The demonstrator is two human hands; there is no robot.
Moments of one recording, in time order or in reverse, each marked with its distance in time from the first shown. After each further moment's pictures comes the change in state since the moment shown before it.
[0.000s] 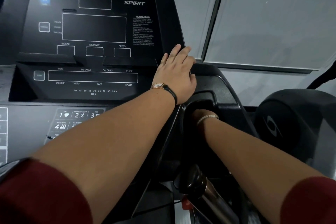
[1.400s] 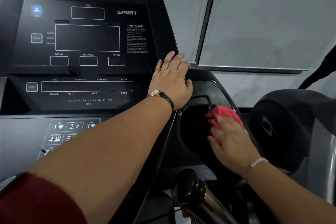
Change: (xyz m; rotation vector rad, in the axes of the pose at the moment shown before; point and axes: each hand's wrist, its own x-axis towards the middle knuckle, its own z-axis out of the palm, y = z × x) left_hand 0.004 0.001 0.002 -0.001 0.022 -0.008; right_hand -0.081 0.067 0.044 0.057 0.642 -0.158
